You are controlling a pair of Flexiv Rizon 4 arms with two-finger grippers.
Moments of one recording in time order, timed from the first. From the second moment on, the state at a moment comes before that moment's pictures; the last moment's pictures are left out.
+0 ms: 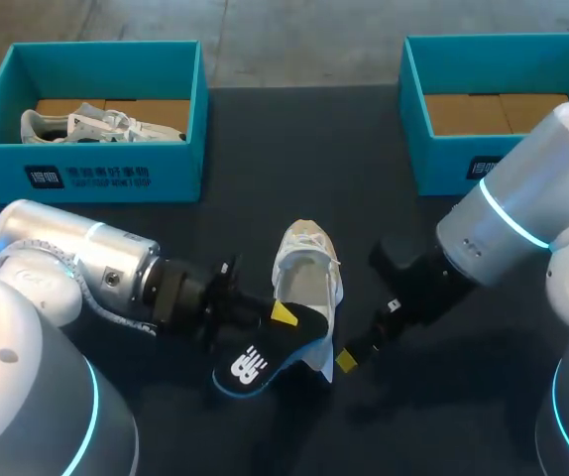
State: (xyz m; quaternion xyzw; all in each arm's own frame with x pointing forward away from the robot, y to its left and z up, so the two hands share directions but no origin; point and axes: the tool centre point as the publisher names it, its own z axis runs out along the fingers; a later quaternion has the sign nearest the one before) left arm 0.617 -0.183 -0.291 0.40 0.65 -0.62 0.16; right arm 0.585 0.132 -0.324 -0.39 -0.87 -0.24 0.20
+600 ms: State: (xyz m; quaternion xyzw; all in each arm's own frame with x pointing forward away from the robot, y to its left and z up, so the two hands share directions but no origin) left arm 0.608 -0.180 -0.282 0.33 0.67 -0.65 0.15; right arm 0.585 0.133 -0.325 -0.38 -0.87 -0.24 0.20
